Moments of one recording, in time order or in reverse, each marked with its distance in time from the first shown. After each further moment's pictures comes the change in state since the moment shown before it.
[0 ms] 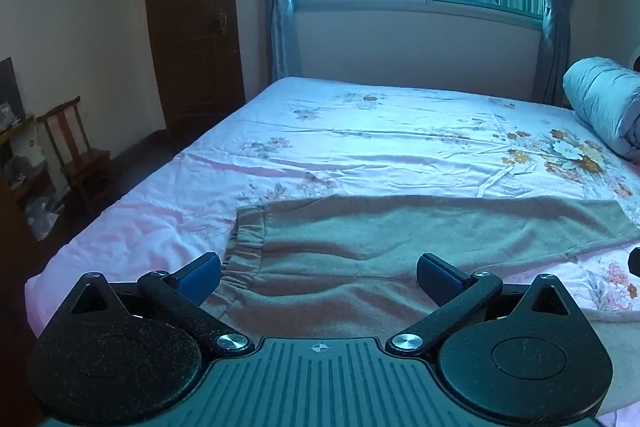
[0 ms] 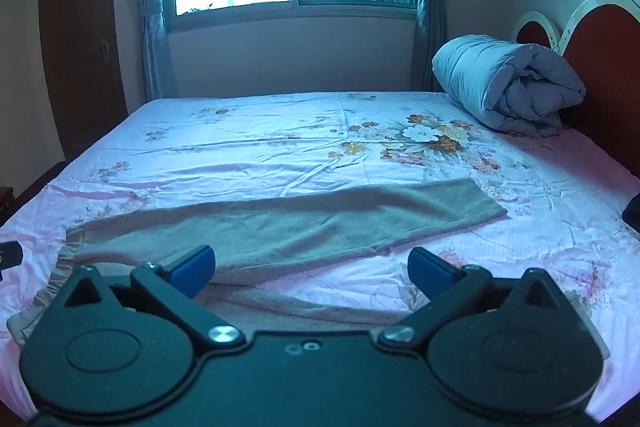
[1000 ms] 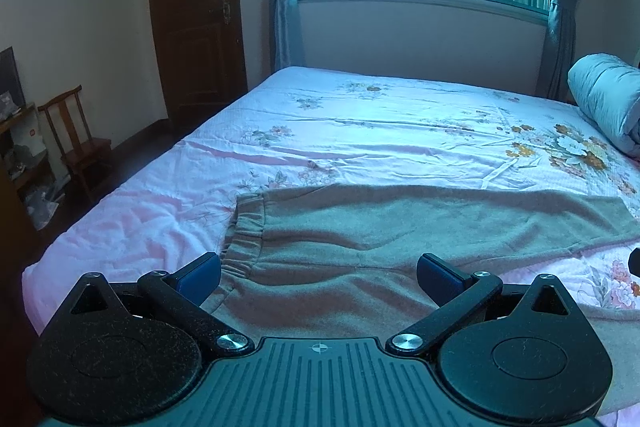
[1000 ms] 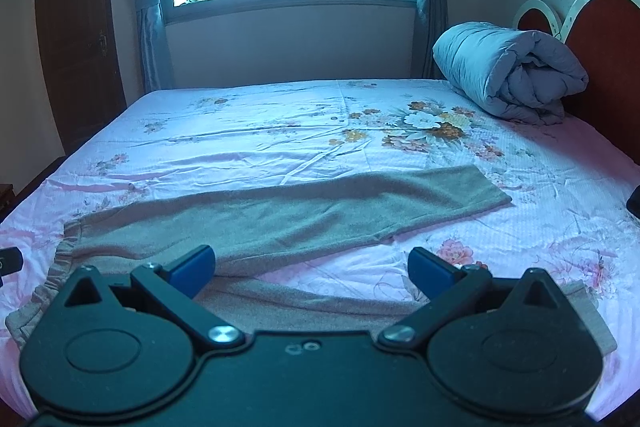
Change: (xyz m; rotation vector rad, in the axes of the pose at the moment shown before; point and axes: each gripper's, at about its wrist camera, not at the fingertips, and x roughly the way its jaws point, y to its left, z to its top) left arm 0.012 0.000 -0.004 -0.006 0.024 0.001; right arm 0.008 0.016 -0.010 0.009 0.026 0.008
